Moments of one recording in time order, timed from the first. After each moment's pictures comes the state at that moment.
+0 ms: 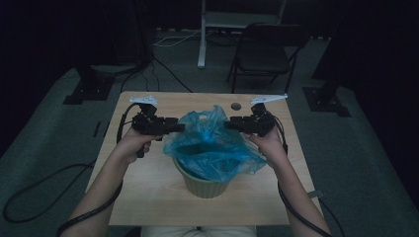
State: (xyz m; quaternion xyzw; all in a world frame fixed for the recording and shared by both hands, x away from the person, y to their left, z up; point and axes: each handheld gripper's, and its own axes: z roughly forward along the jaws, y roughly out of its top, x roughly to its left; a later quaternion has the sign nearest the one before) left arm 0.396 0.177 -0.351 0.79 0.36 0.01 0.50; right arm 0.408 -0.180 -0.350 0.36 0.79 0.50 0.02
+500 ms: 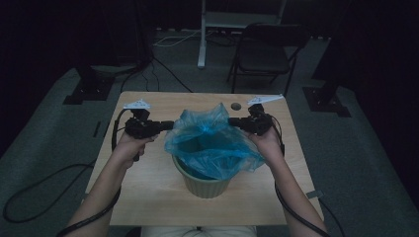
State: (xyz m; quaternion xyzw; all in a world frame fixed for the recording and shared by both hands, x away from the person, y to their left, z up) left arm 0.385 0.197 -0.366 0.78 0.39 0.06 0.48; right arm 0.416 -0.178 -0.360 0.37 0.80 0.47 0.06
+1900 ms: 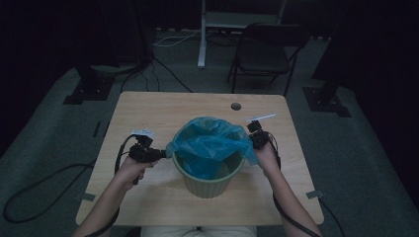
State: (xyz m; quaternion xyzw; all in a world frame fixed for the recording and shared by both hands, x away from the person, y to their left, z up) left arm 0.370 0.206 -0.456 0.79 0.42 -0.02 0.43; right arm 0.435 -0.196 -0.458 0.45 0.80 0.40 0.01
